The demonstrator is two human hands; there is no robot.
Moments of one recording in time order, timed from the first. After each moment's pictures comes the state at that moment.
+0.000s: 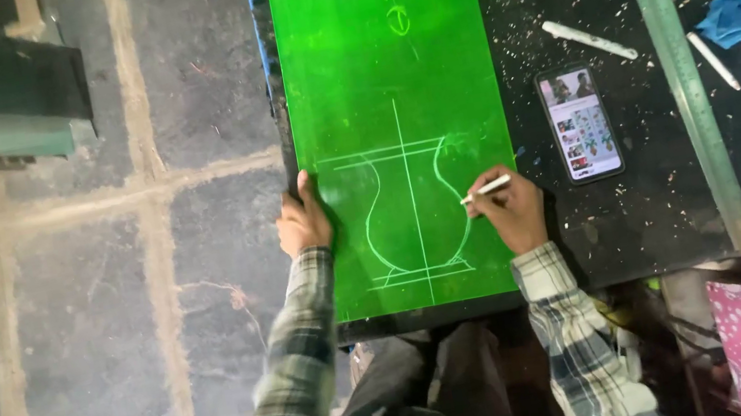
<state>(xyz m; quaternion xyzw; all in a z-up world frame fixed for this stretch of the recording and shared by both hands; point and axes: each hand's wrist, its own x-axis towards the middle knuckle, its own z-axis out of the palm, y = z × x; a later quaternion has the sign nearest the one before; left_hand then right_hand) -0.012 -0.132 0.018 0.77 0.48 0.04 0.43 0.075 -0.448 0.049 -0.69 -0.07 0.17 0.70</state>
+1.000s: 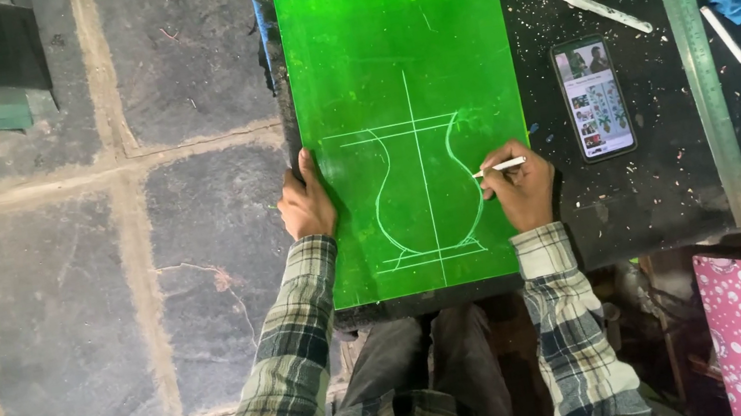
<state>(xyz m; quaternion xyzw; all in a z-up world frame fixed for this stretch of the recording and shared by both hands) -0.007 -0.132 0.026 0.77 0.49 0.04 0.42 0.071 -0.431 0.052 -0.70 -0.11 0.09 0.70</state>
